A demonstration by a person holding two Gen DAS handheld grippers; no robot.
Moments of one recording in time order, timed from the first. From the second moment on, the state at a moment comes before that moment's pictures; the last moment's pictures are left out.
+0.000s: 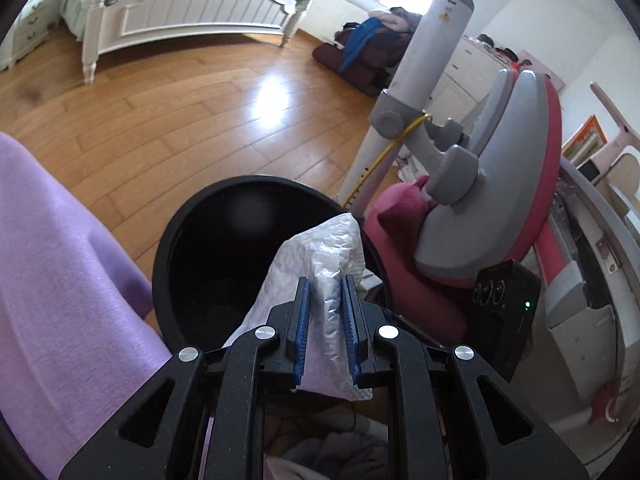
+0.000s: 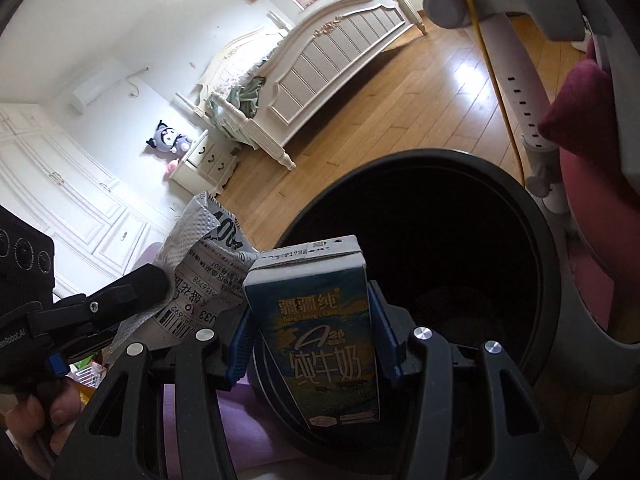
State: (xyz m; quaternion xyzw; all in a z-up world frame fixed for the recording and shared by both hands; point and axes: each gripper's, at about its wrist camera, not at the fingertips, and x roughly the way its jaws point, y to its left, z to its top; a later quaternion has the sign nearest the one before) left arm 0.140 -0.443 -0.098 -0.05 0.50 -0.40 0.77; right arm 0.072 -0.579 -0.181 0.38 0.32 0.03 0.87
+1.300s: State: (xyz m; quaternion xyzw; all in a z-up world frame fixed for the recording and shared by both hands) left arm 0.117 -0.436 -0.074 0.00 0.46 -0.38 0.80; right arm 0.046 -0.572 -0.155 0.38 0.30 0.02 0.87
